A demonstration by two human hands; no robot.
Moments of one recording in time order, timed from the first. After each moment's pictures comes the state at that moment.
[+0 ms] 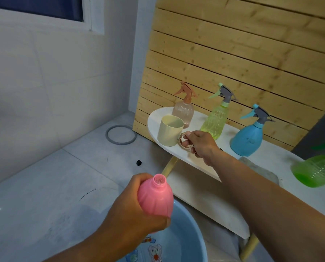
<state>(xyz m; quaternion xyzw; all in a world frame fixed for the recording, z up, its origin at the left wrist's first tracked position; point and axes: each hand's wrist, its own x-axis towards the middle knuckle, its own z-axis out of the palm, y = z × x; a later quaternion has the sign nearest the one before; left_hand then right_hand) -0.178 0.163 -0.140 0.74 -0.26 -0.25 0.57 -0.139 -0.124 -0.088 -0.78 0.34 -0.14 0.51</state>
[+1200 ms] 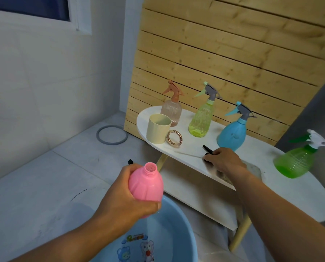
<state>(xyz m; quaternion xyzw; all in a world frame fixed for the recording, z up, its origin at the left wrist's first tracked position) -0.181 0.154 -0.132 0.73 -0.26 -0.21 0.60 -0.238 -0.166 -0.084 -0.84 0.50 -0.05 0.21</state>
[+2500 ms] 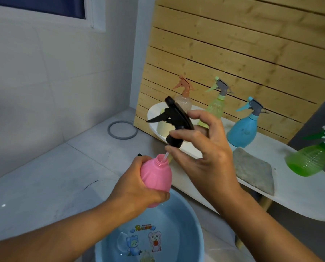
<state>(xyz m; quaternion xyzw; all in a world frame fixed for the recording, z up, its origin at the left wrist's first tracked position) -0.181 0.156 -0.135 0.74 -0.27 -0.20 0.58 -0.269 0.010 -0.033 -0.88 -0.06 -0.43 0.21</state>
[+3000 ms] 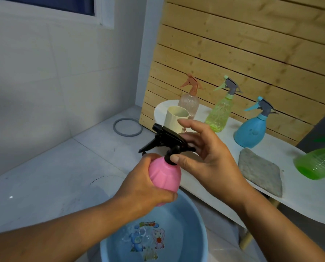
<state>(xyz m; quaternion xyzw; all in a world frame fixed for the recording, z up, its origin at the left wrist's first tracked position) -0.185 0.161 -0.131 0.73 -0.27 -0.21 0.59 -0.268 -0.001 -0.046 -0.85 -0.05 -0.21 0.48</state>
